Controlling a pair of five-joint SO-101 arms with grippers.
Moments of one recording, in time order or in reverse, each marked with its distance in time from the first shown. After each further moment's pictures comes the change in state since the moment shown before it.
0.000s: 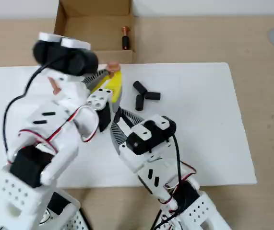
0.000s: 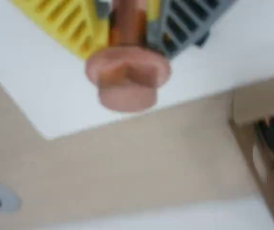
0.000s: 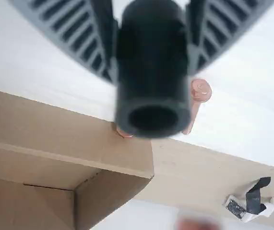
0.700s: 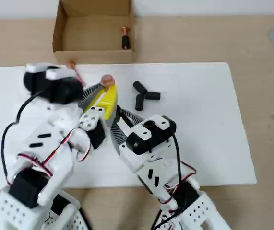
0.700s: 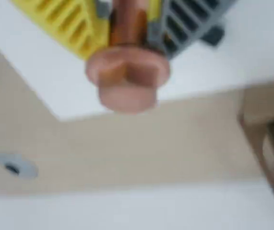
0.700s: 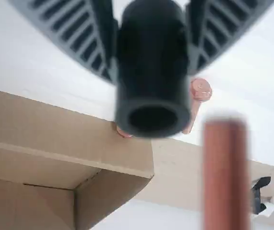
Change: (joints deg) left arm 0.0 -17.3 18.9 -10.0 1.8; right arm 0.0 0.0 0.0 0.0 0.0
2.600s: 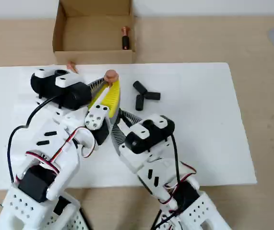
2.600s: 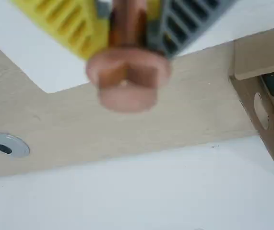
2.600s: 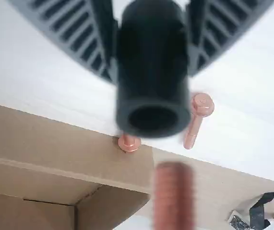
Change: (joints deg) left arm 0.0 -0.5 7.2 -10.5 -4.9; right arm 0.0 0.0 0.0 1.8 0.0
